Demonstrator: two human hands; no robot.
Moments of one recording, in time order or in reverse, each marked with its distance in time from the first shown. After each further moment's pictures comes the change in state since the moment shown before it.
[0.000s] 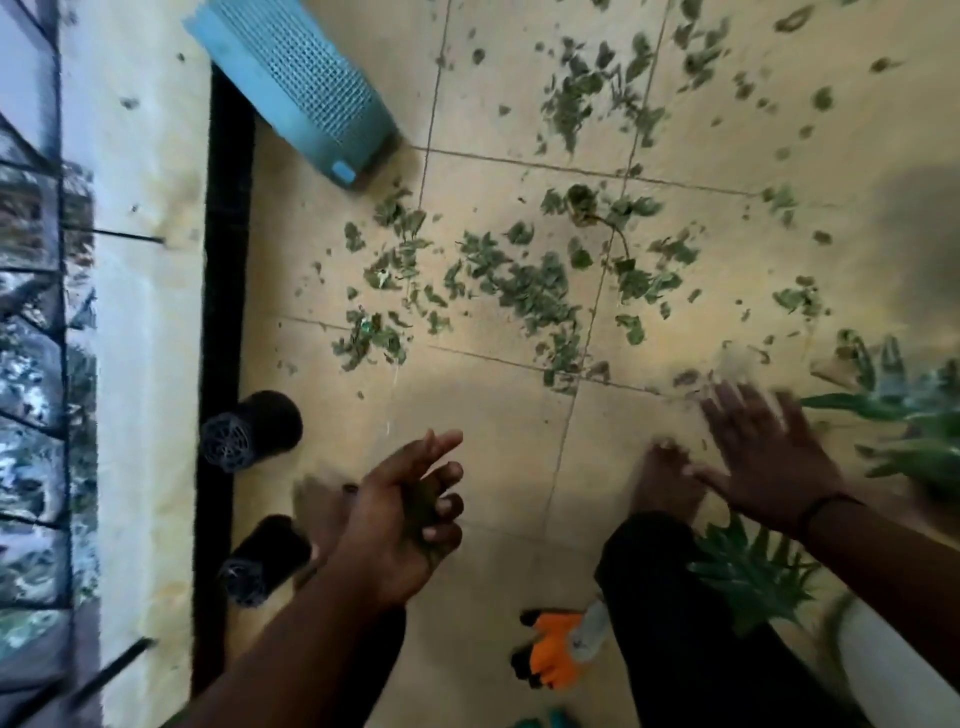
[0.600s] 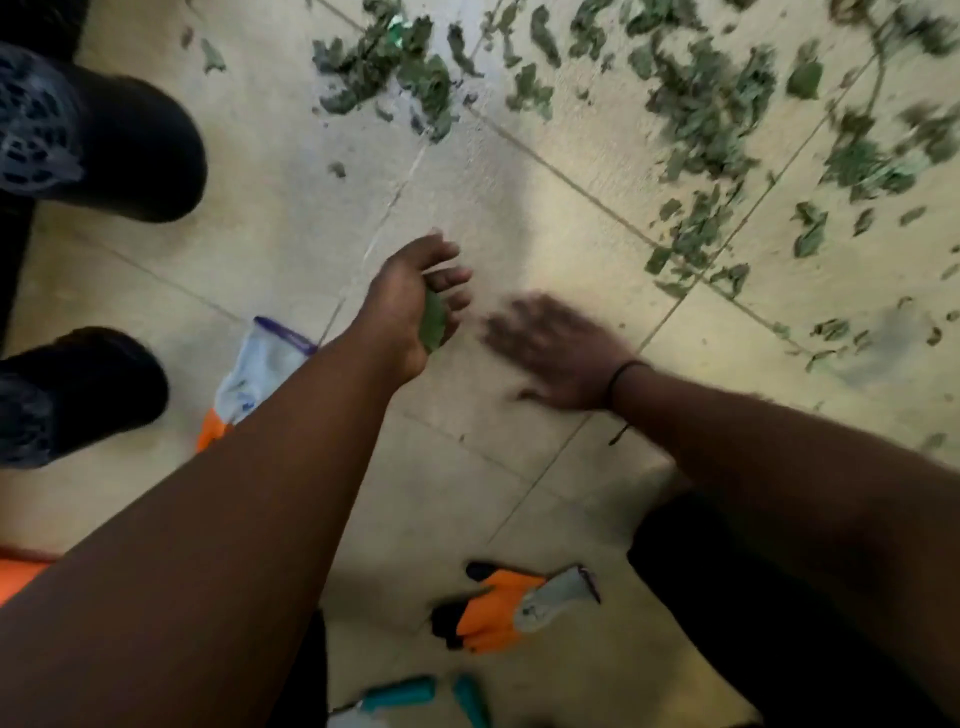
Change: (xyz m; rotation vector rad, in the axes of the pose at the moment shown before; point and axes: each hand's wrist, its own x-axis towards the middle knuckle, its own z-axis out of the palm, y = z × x) left_hand 0.242 -0.030 -0.127 -0.098 0.068 0.182; right_hand 0.195 -0.212 0.128 -0.494 0.137 -0.770
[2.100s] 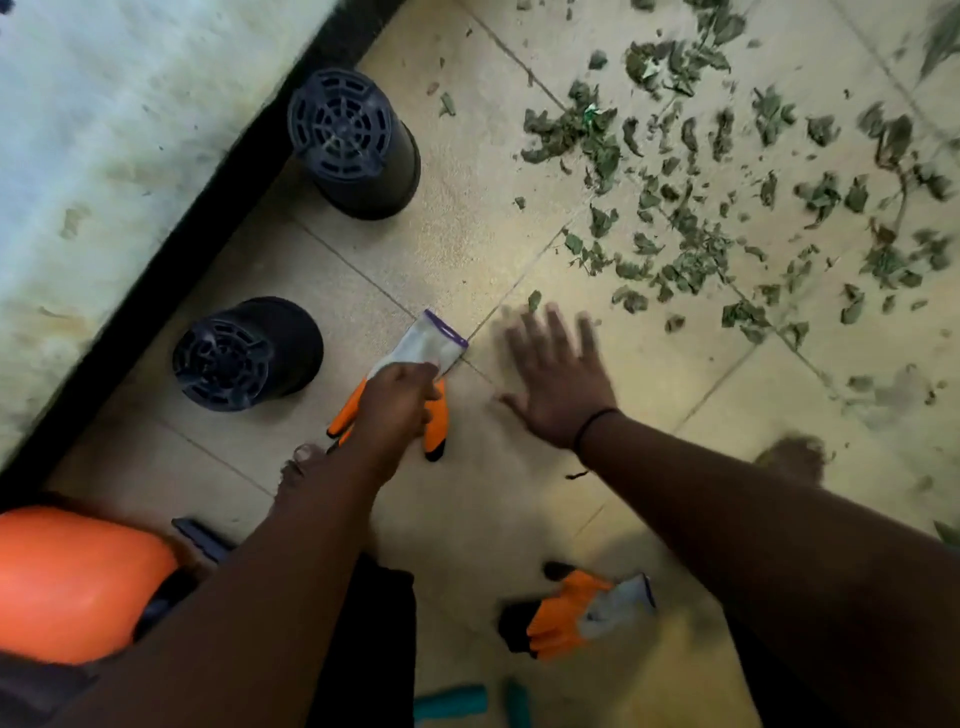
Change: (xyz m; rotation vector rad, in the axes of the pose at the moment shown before) left_hand -0.035 -0.038 -0.209 0.251 0.158 0.147; right_hand 0.091 -0.143 -0.120 0.096 -0.129 0.388
